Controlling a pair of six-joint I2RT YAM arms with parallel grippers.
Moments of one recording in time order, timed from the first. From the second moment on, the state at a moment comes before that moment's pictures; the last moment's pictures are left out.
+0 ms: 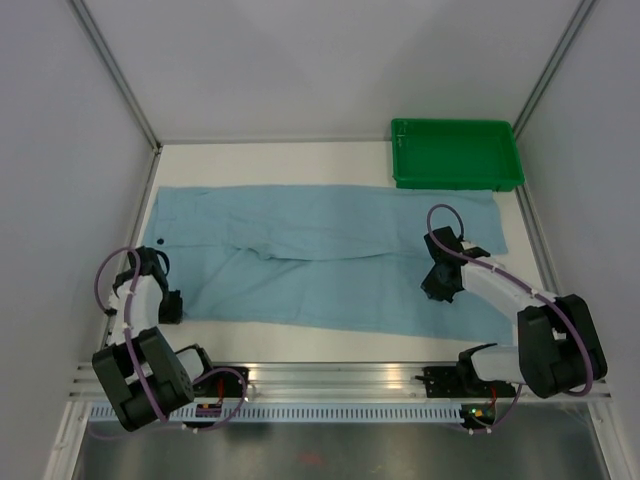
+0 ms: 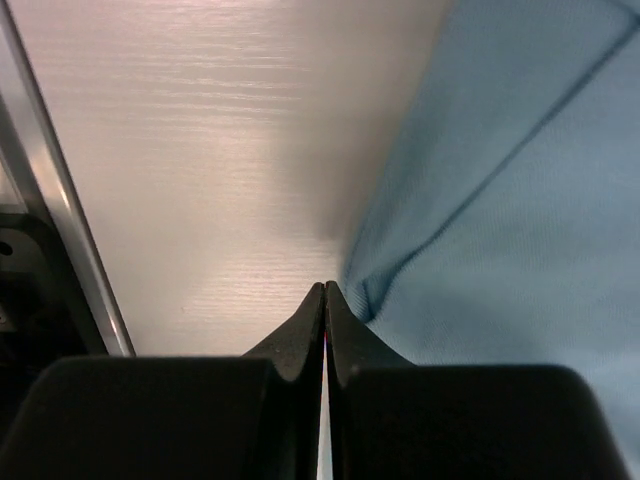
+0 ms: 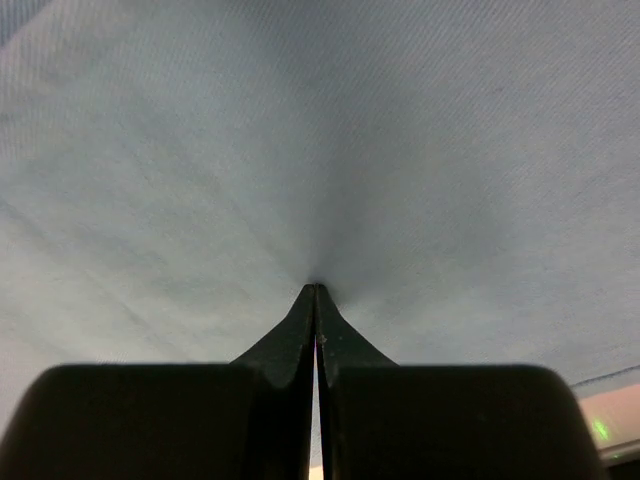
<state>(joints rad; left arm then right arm) 0.46 1.14 0.60 -0.90 -0.30 -1.16 0.28 1.32 0.63 -0.61 0.21 0.94</state>
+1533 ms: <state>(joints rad) 0.61 1.24 0.50 -0.41 0.07 -1.05 0.28 1.33 0.62 -0.50 0.22 0.97</state>
